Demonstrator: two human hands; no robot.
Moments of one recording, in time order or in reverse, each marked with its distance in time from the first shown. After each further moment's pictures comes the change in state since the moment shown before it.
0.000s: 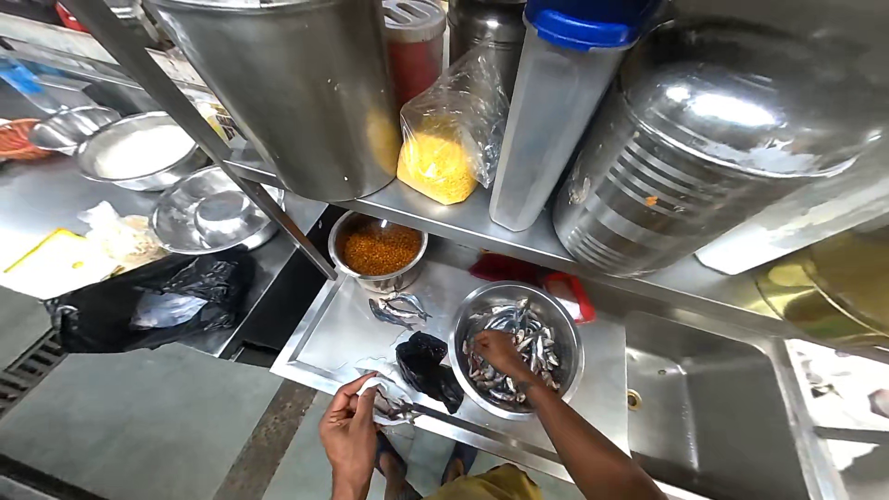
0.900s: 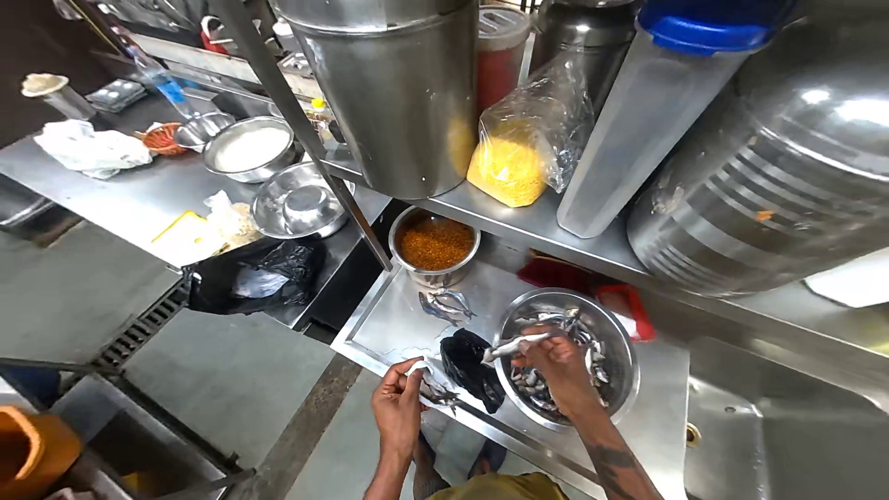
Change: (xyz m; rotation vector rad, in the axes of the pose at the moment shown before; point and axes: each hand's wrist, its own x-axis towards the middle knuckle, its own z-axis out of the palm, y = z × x) left_hand 0.011 0.003 -0.006 0.000 0.026 -0.089; right_hand -0.129 -0.103 -0.053 1.072 0.146 -0.405
